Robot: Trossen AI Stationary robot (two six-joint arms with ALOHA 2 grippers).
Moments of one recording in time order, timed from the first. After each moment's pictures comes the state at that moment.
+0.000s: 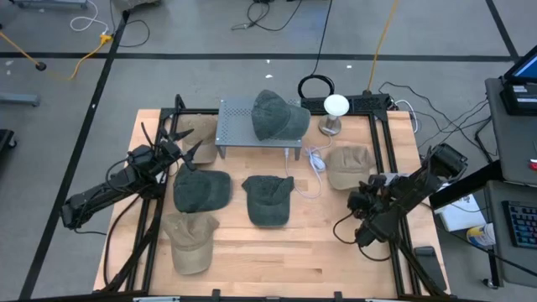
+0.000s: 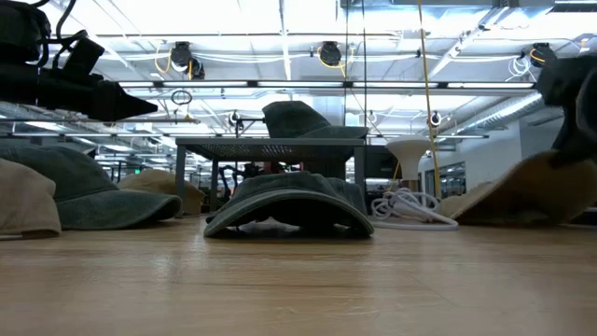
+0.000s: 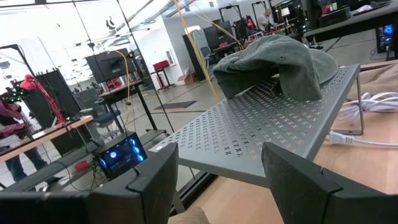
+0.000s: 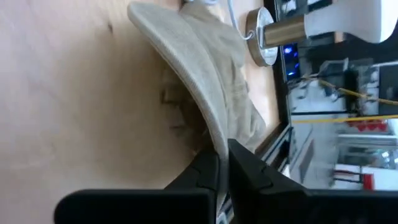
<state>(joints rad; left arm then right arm) 0.51 0.01 0.02 0.06 -0.18 0.36 0.81 1.54 0.71 -1.45 0.71 1.20</state>
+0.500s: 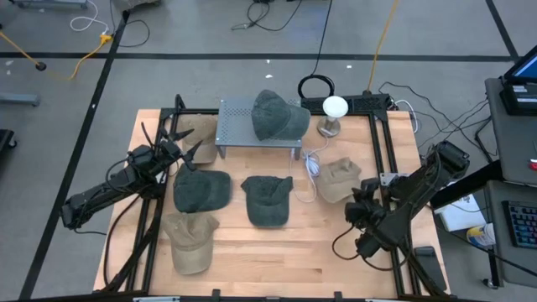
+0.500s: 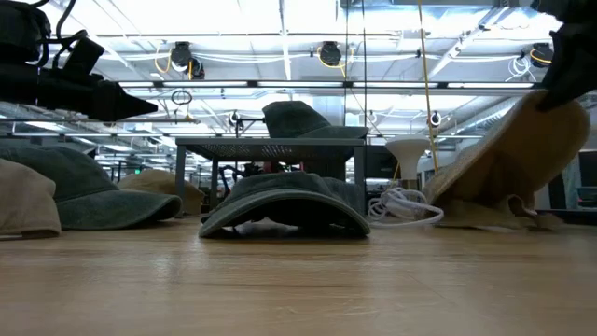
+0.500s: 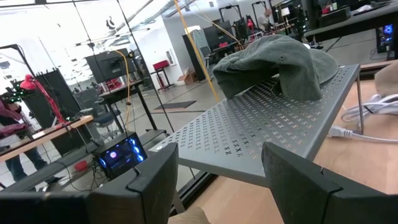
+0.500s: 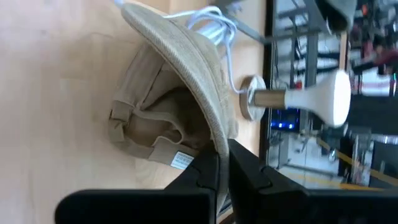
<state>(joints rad) 0.51 0.01 0.02 0.06 -0.18 0.36 0.84 1.50 0.99 -1.59 0.78 0.86</state>
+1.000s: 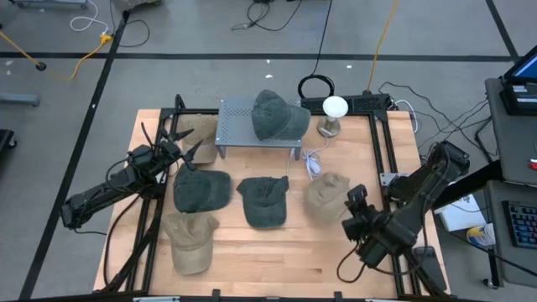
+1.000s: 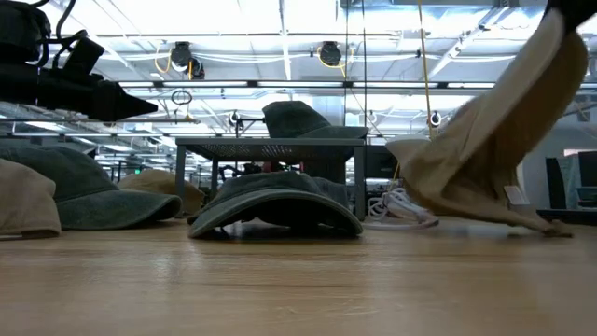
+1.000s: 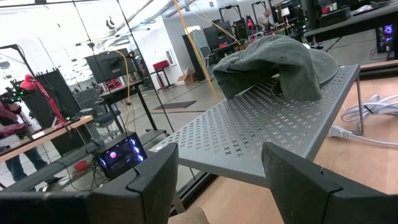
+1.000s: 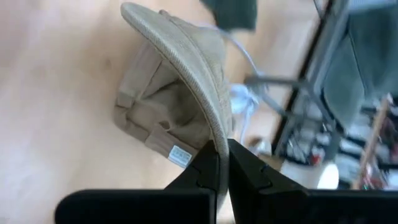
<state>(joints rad) 0.51 0.01 0.02 0.06 -0.18 0.36 0.84 1.49 1.31 -1.56 0.70 0.32</state>
